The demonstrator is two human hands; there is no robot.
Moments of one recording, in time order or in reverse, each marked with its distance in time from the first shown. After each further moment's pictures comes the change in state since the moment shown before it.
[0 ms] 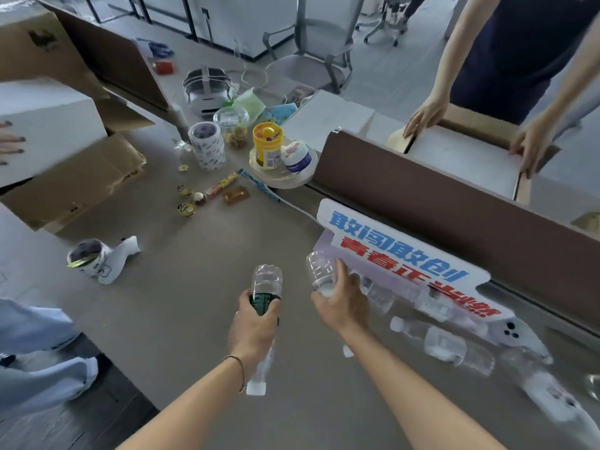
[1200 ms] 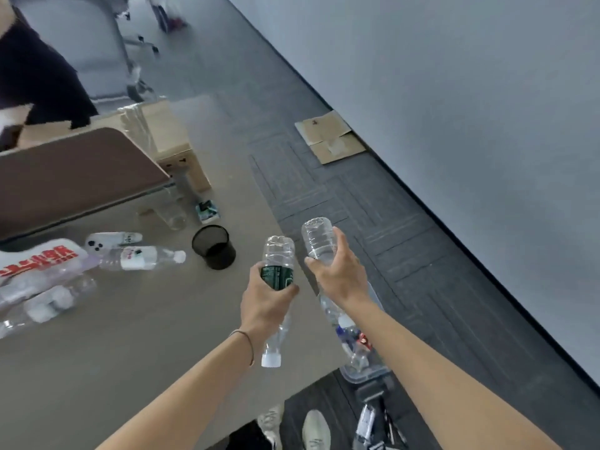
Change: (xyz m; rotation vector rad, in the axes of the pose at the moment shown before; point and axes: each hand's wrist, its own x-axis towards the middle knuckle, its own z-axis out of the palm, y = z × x) left_hand -0.627 -0.058 0.441 0.397 -0.817 0.660; right_hand -0.519 0.578 -0.305 0.415 0.685 0.697
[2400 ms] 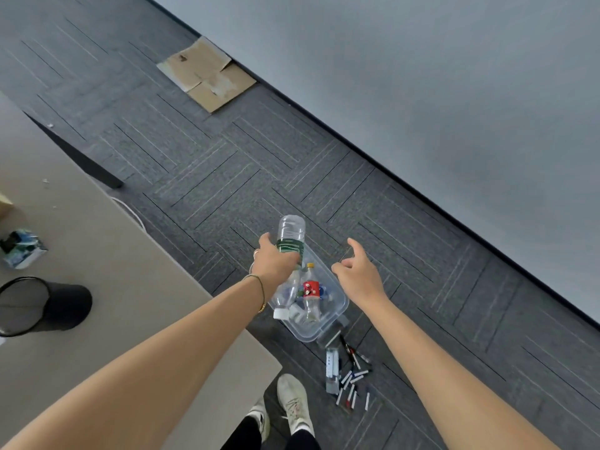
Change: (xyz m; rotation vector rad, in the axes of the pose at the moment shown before) left_hand 0.087 0.032 0.248 0.317 -0.521 -0.095; right_hand 0.025 0.221 -0.074 0.189 0.036 0.623
